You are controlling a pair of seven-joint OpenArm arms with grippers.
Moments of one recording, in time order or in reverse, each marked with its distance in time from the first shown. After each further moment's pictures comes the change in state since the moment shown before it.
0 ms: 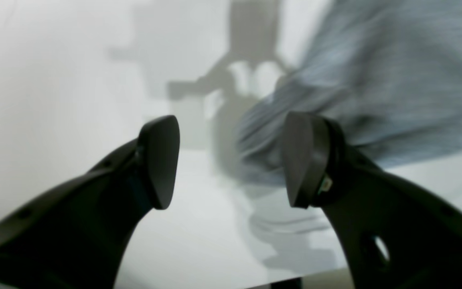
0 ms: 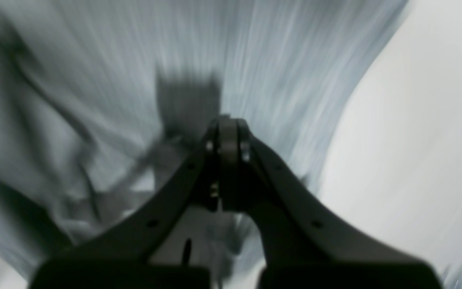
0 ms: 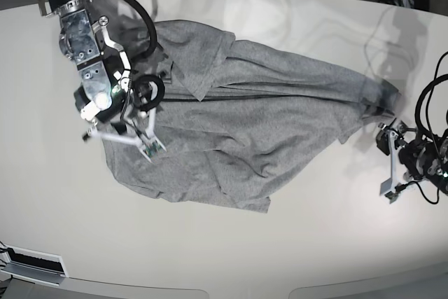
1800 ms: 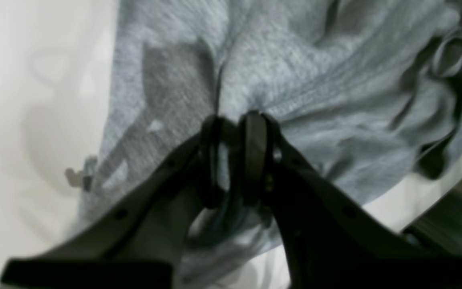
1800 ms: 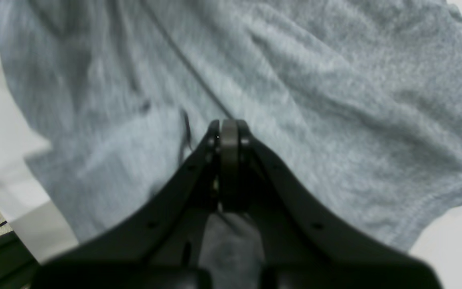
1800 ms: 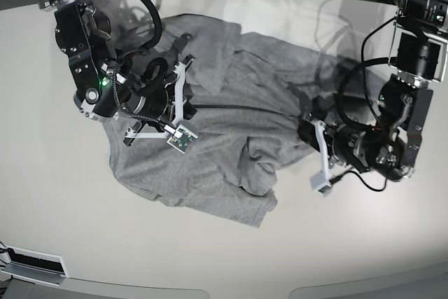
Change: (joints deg) left arm 12.0 22.1 -23.5 4.1 1.6 -5.0 7.0; right arm -2.4 0.3 0.0 1.6 15.2 12.8 11.5
